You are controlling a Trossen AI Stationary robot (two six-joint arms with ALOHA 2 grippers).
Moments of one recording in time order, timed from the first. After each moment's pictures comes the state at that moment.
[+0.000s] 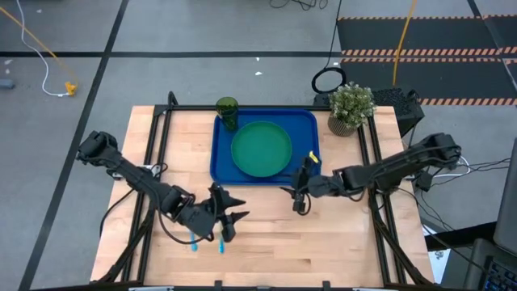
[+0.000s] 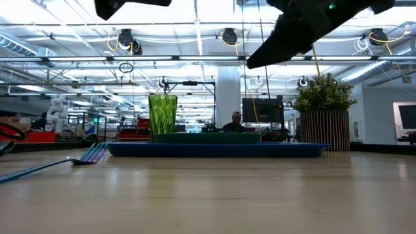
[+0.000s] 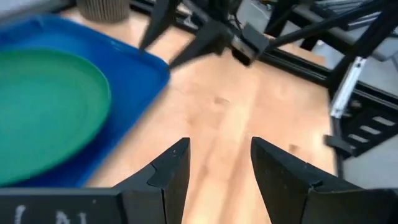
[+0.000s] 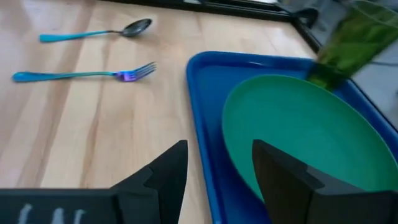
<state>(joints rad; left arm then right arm) -0.57 1.47 1.06 -0.19 -0.66 -0.70 0.26 1.34 0.73 0.02 0.45 0.11</state>
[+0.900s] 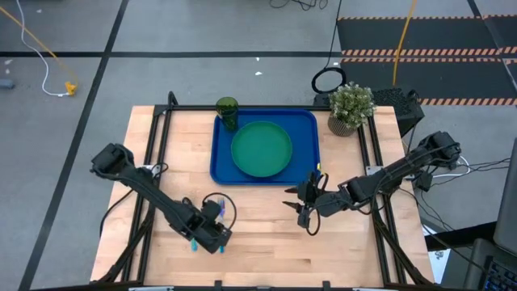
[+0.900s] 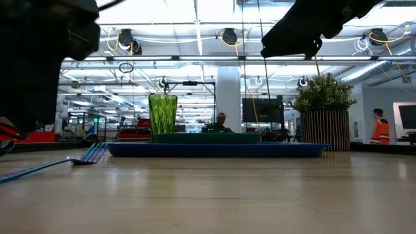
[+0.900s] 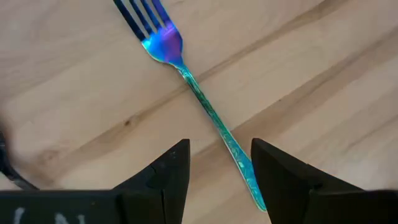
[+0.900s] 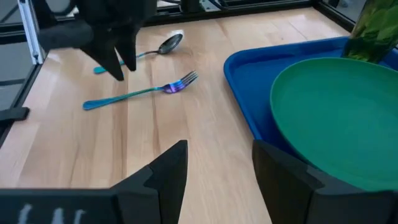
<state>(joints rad) -0.62 1.70 1.07 -0.73 -0.20 -1.66 0.44 1.34 0.73 0.02 0.53 0.41</state>
